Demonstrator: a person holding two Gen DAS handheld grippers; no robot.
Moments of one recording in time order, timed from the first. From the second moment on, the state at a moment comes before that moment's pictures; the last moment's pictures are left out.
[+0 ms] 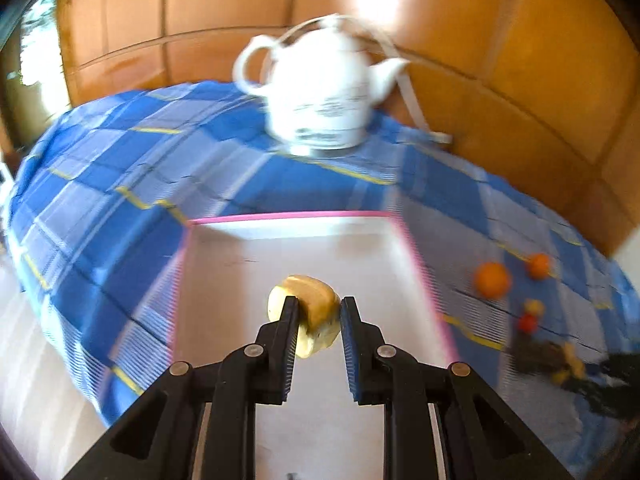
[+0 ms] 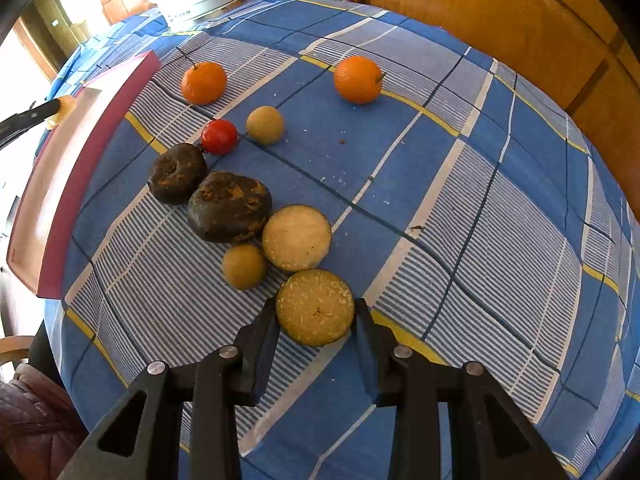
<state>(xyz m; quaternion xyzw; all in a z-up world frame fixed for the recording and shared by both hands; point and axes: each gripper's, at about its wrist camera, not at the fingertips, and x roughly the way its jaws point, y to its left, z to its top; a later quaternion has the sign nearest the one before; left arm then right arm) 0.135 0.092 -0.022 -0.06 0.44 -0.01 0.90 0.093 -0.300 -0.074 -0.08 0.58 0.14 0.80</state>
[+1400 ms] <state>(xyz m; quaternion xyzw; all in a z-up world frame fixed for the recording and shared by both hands) 0.028 0.044 0.020 -0.01 0.31 0.06 0.95 0.071 -0.267 -0.081 -0.11 0.57 0.11 0.81</state>
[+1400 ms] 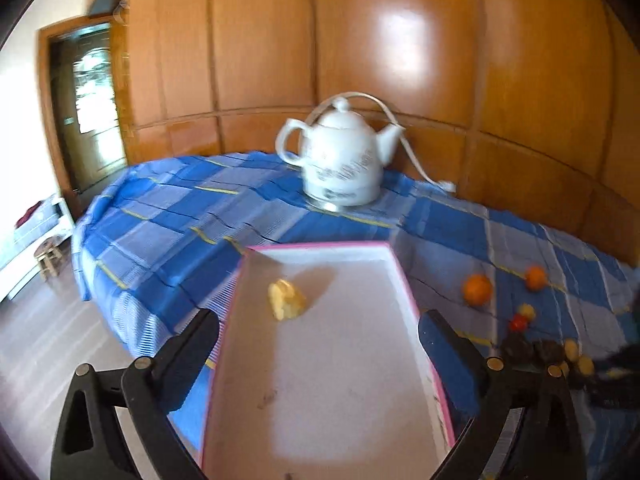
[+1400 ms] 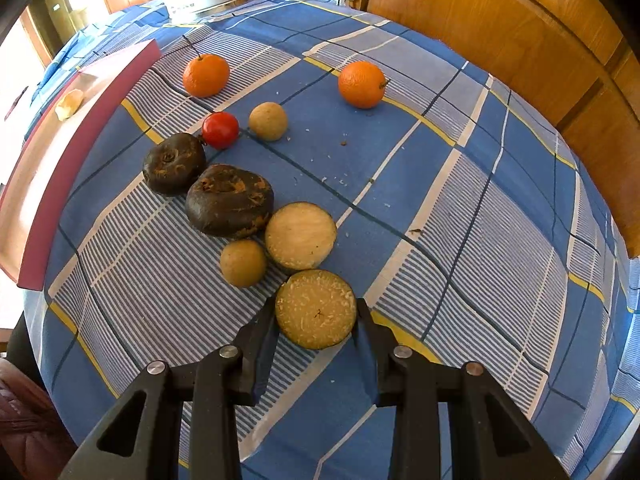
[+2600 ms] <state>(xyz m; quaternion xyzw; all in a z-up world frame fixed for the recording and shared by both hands) 0.014 0.089 0.002 -0.05 0.34 0.07 0.94 0.102 -0.087 -0.017 -0.05 0.48 0.30 0.82</state>
